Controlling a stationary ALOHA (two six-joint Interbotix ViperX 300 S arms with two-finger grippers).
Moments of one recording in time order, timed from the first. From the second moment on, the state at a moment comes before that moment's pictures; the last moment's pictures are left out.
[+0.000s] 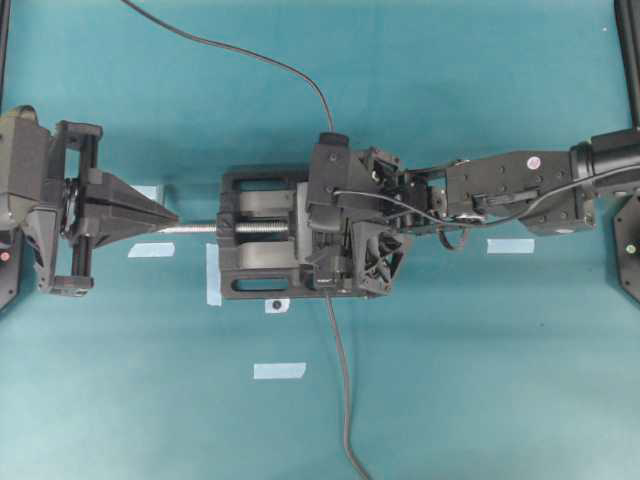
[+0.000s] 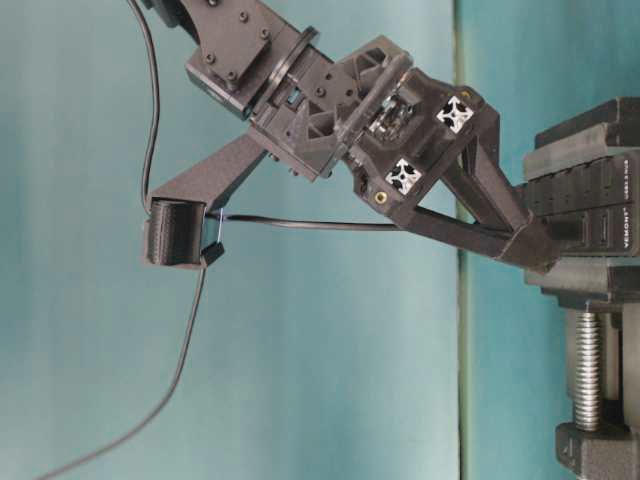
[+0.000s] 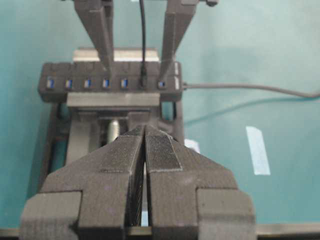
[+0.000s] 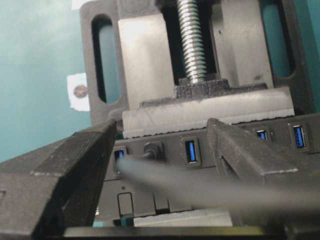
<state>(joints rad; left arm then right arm) 0.00 -0.71 1.03 0.01 0.08 -0.02 -0.02 0.10 0.51 -0.01 0.26 0.15</state>
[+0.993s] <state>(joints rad) 0.00 -0.71 1.04 0.01 0.08 -0.02 -0.01 -0.06 0.59 -0.01 0.27 0.15</state>
